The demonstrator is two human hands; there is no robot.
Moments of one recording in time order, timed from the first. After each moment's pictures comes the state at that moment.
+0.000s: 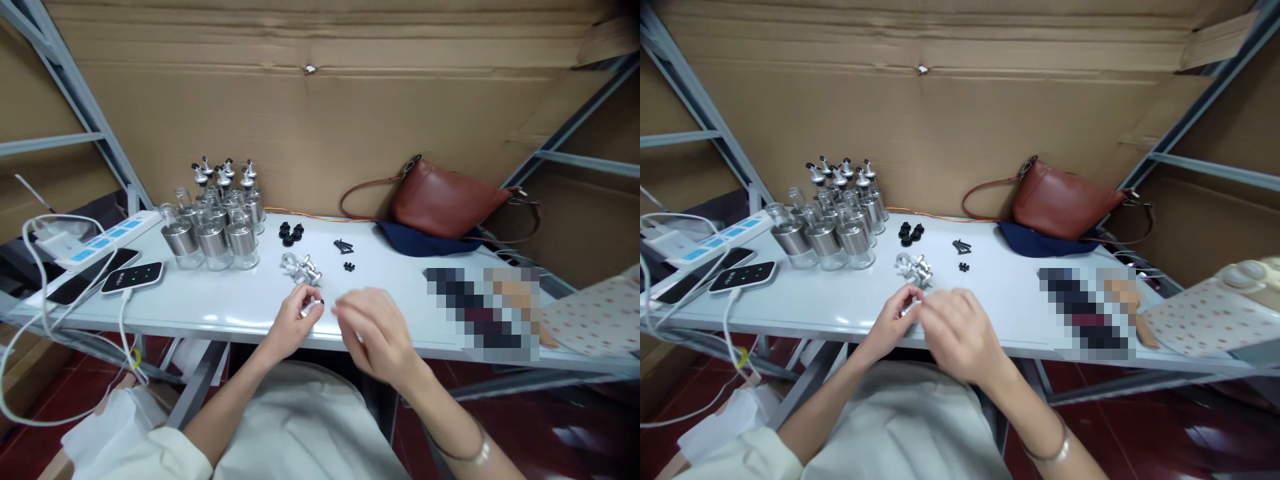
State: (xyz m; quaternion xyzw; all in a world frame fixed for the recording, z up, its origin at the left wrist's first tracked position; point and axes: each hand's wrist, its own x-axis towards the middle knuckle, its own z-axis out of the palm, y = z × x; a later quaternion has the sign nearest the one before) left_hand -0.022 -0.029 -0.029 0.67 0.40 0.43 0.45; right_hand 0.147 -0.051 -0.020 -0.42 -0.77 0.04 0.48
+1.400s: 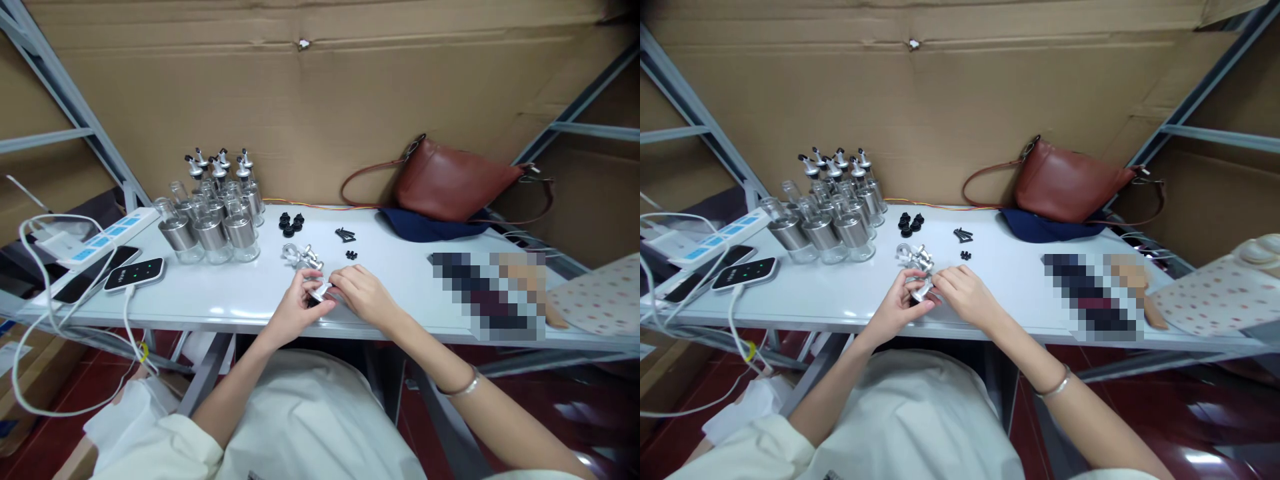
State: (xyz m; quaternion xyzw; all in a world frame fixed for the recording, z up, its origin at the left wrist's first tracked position) left_hand -0.020 -0.024 -0.037 0.58 0.35 0.42 0.60; right_hand 0.160 -0.003 -0.035 -0.28 -0.89 -0.18 0.33
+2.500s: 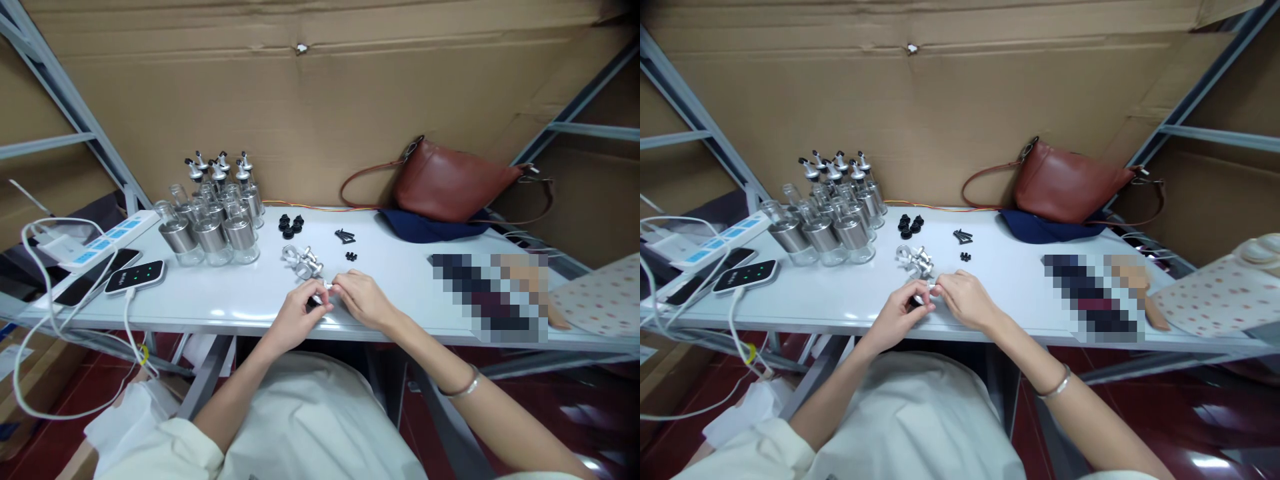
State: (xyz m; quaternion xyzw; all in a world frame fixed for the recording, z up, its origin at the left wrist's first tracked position) left_hand -0.021 -0.025 -0.037 0.73 0.36 0.40 0.43; right_hand 0.161 -0.003 -0.039 -0.33 -0.88 0.01 0.33
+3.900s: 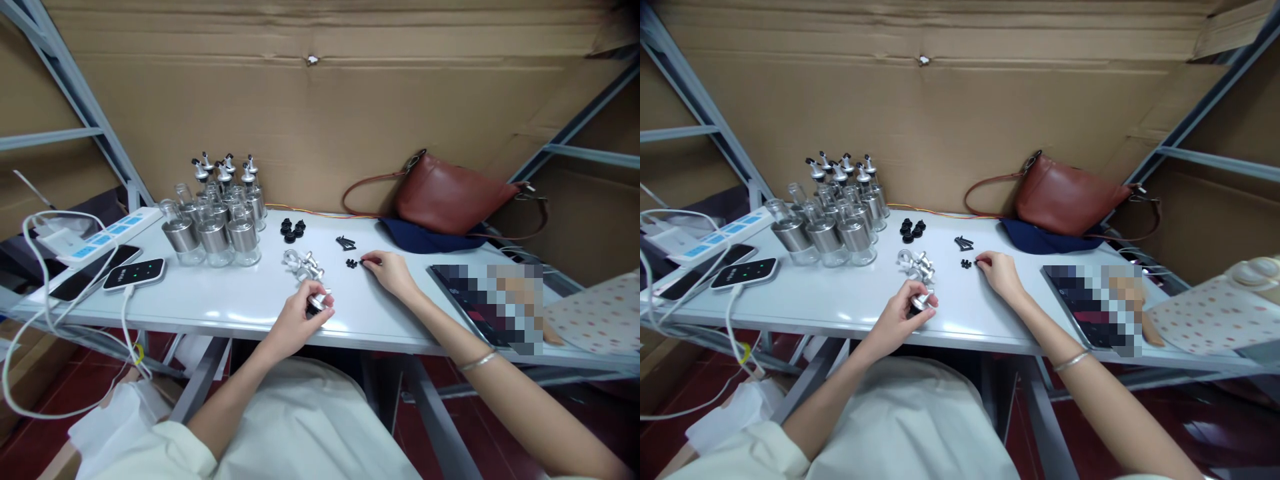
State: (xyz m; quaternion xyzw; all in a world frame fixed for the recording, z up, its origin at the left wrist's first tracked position) left_hand -0.021 -0.030 -0.037 0.68 0.38 0.41 0.48; right_hand 0.224 0.062 -0.043 -0.66 -0.69 0.08 0.29
